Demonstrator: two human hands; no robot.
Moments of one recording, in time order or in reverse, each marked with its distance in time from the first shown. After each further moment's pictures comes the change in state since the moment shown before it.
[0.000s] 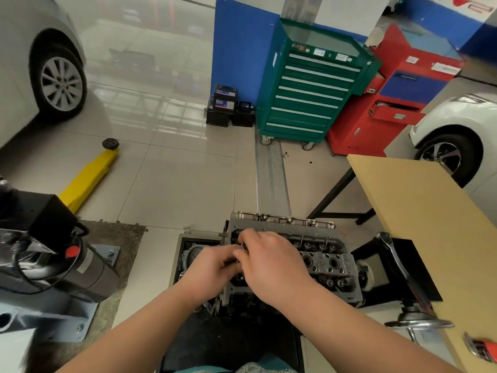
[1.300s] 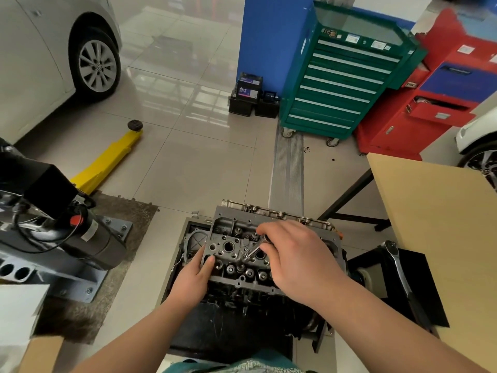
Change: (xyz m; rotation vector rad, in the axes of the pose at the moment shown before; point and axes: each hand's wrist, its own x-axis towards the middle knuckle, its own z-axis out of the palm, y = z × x) left_hand -0.015 -0.061 0.099 -0.149 0.345 -0.710; right_hand -0.027 0.111 -0.044 0.106 -0.002 -0.221
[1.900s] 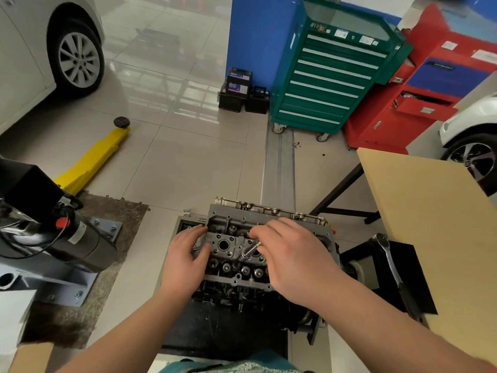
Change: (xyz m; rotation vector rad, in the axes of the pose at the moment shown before) left_hand 0.000 0.043 -0.014 0.154 0.309 0.391; right_hand -0.002 -0.005 -0.005 -0.095 -0.041 -0.086
